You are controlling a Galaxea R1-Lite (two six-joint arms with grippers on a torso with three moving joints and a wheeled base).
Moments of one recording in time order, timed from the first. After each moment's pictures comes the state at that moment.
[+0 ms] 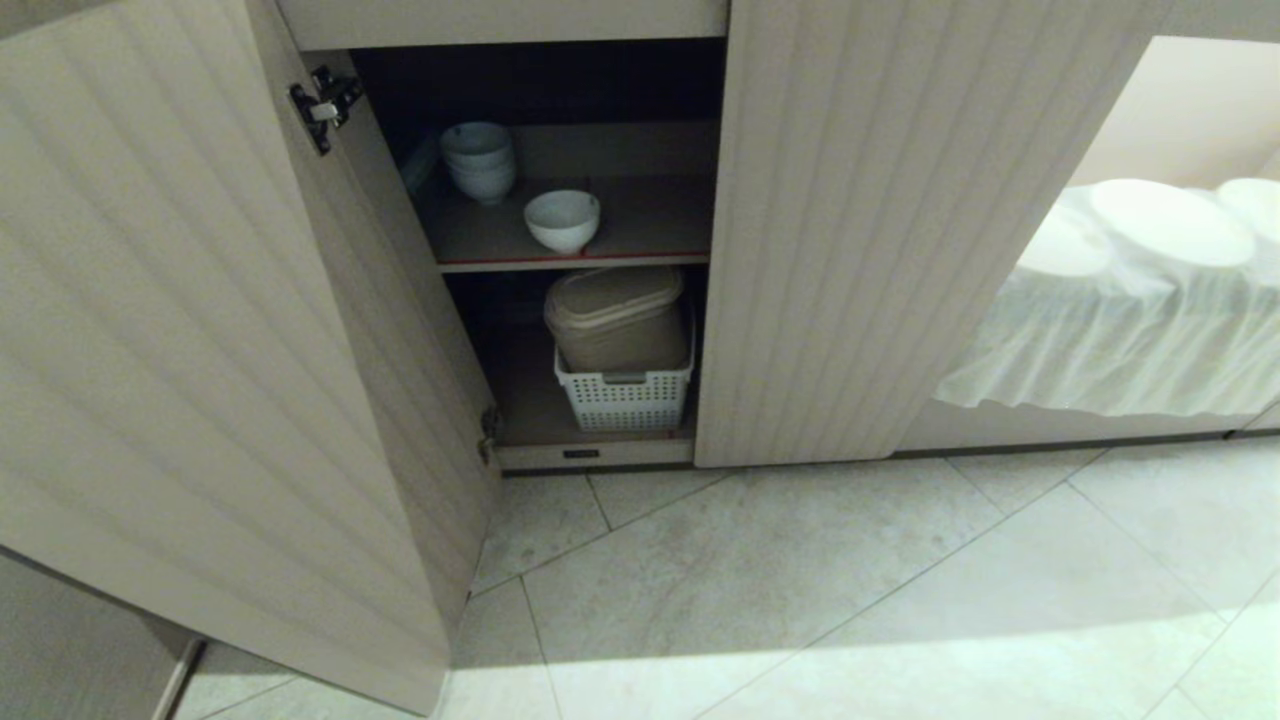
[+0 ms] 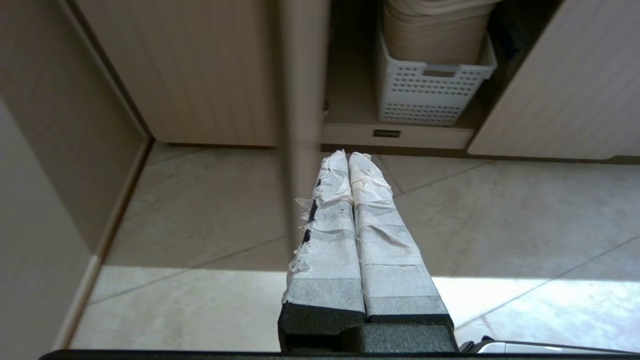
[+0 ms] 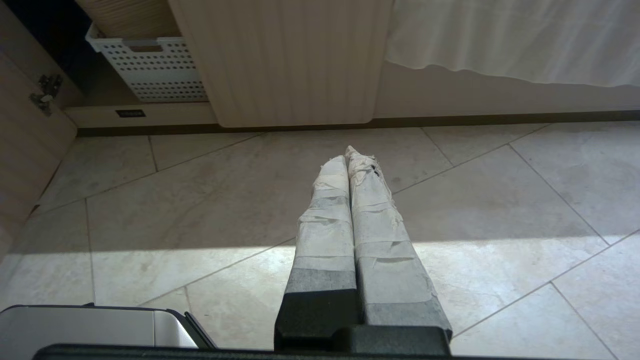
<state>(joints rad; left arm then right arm) 0.00 0.00 0.00 -0.02 0.04 -0.07 0.00 0.00 0.00 0.00 0.00 0.00</state>
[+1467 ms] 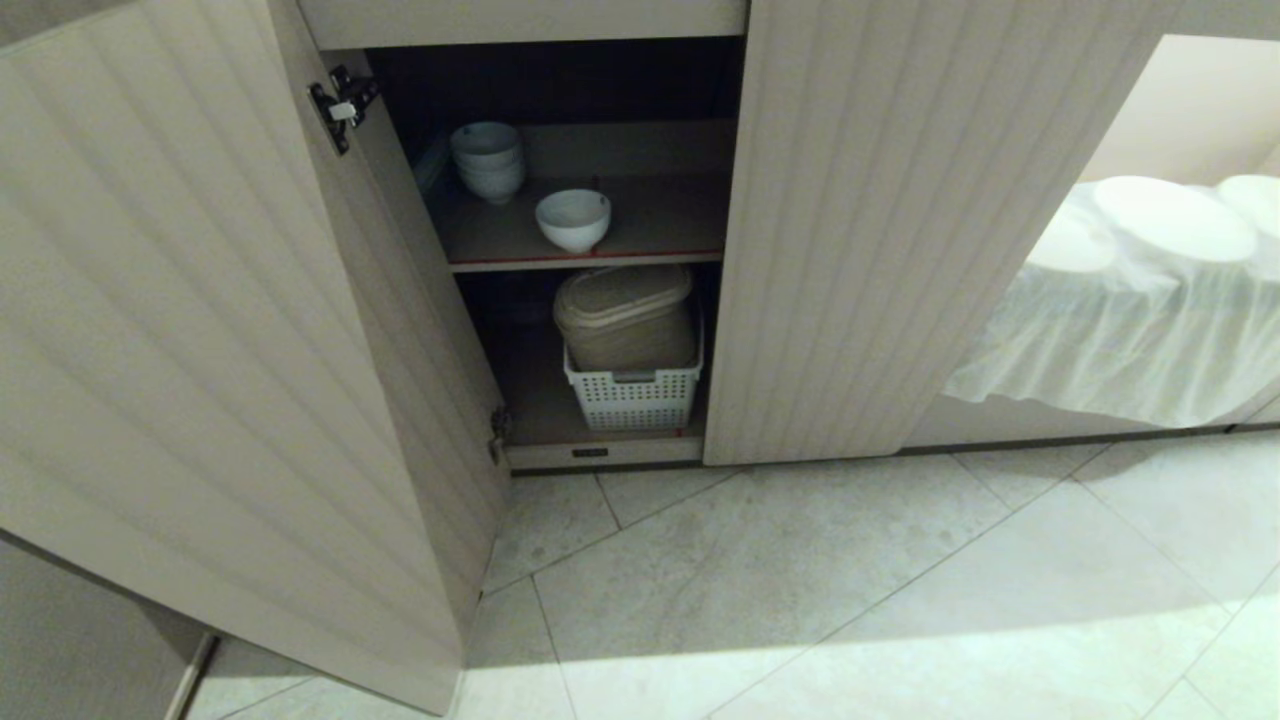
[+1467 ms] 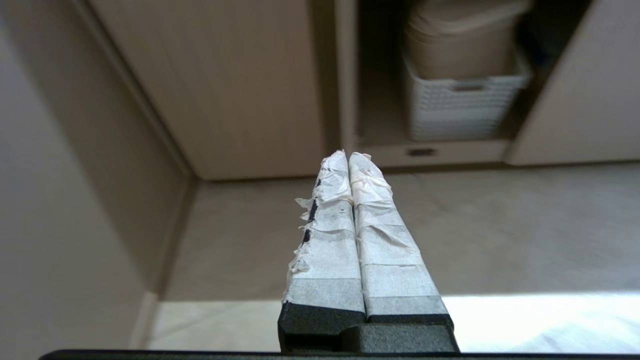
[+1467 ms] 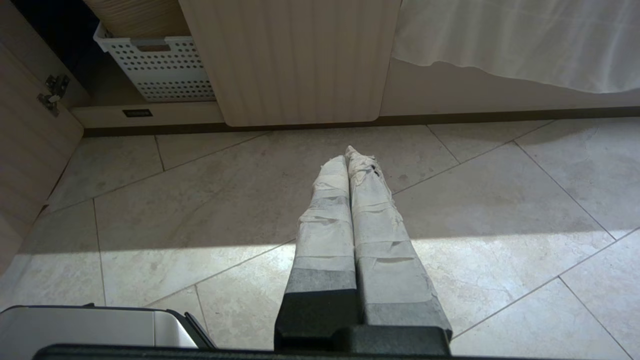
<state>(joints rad) 0.00 0.00 0.00 -0.10 0.08 0.06 0.00 0.00 0.00 0.00 0.00 0.00</state>
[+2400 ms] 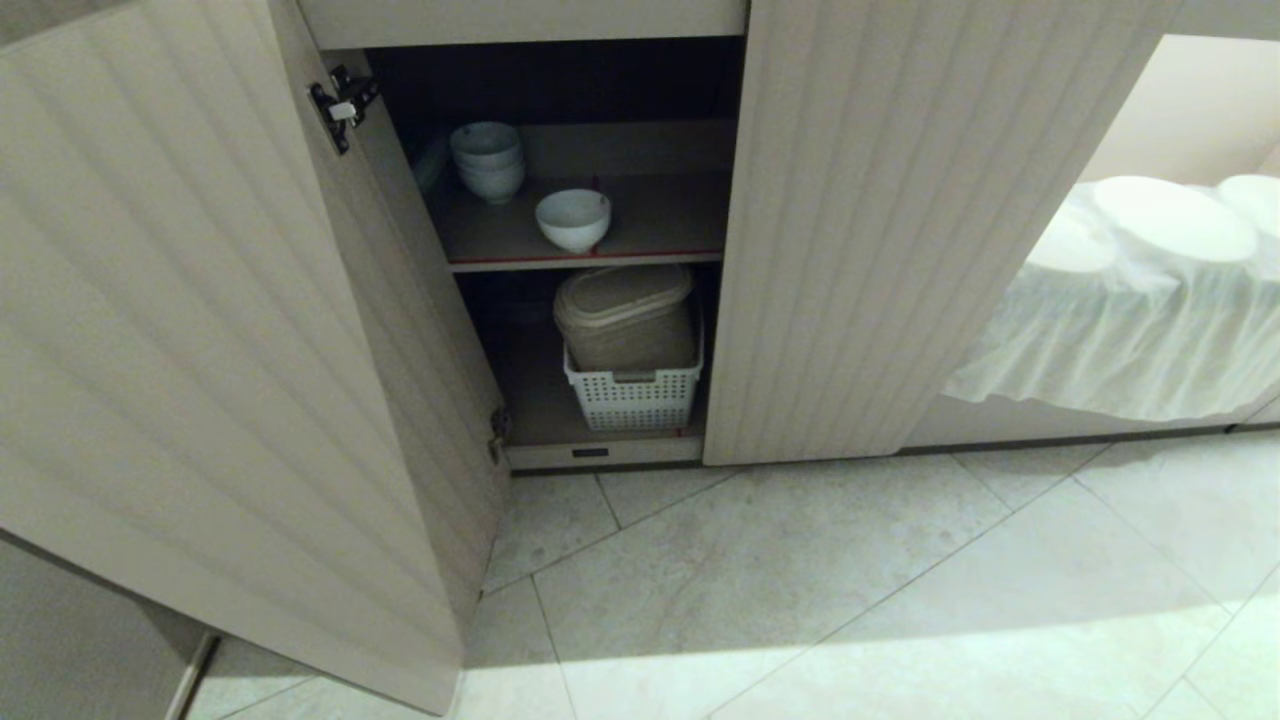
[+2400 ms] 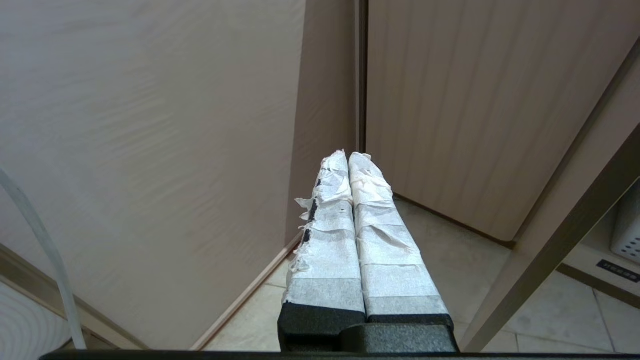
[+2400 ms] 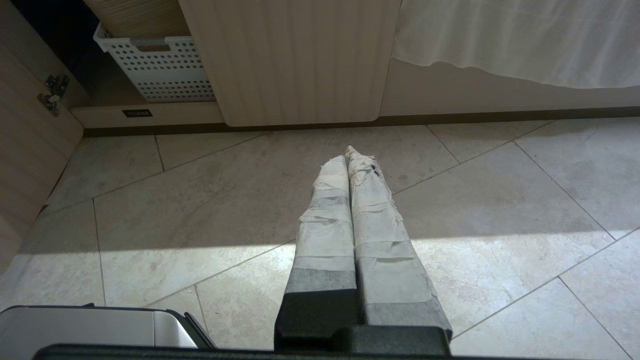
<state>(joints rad) 0.00 0.00 -0.04 -0.12 0.69 -0.02 0.00 0.00 0.00 0.00 0.00 0.00</state>
